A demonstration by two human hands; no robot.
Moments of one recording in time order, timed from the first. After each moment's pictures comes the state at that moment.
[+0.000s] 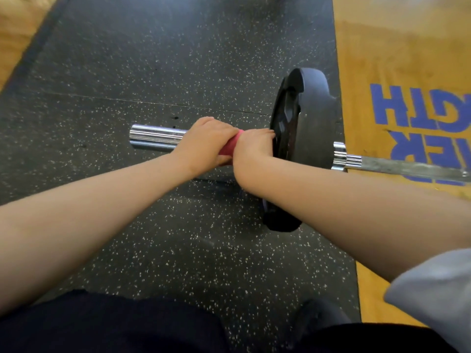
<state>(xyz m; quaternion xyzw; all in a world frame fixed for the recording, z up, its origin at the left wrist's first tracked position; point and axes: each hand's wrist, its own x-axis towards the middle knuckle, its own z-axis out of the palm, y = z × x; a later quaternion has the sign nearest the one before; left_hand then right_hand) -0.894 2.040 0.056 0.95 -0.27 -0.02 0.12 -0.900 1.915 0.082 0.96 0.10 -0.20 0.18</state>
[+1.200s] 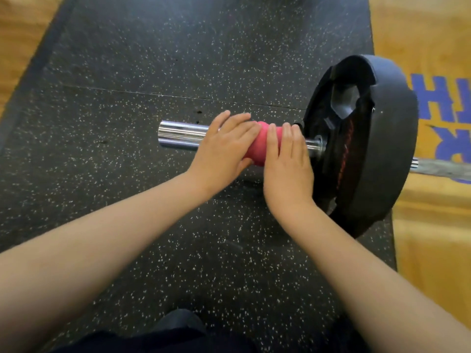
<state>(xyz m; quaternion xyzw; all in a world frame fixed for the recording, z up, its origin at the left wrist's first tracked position) -0.914 2.070 0.039 0.96 -0.25 0.09 0.09 -0.945 1.925 0.049 1.00 0.08 -0.05 -0.02</state>
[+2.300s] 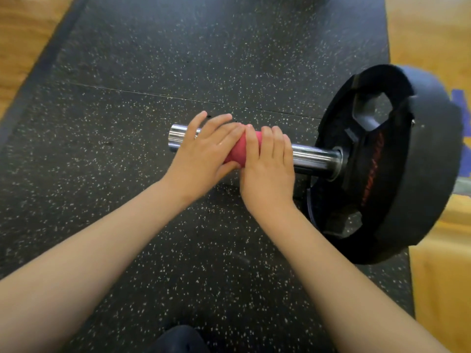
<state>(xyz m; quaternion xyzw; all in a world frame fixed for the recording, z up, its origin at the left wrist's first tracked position) -0.913 2.120 0.032 0.97 -0.23 0.10 0.07 -0.928 1.979 0.017 0.98 0.10 0.12 -0.08</state>
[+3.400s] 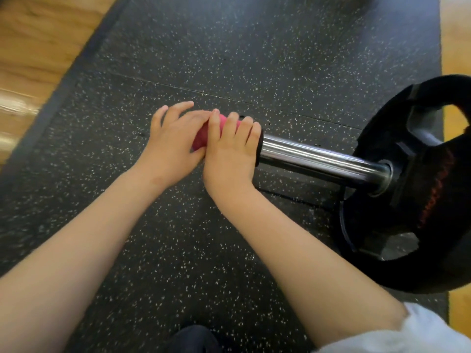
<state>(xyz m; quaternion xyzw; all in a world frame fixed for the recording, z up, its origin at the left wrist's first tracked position) -0.922 2.205 0.048 0.99 -0.04 0.03 0.14 -0.916 2.097 0.024 0.99 0.15 0.07 -0.02</state>
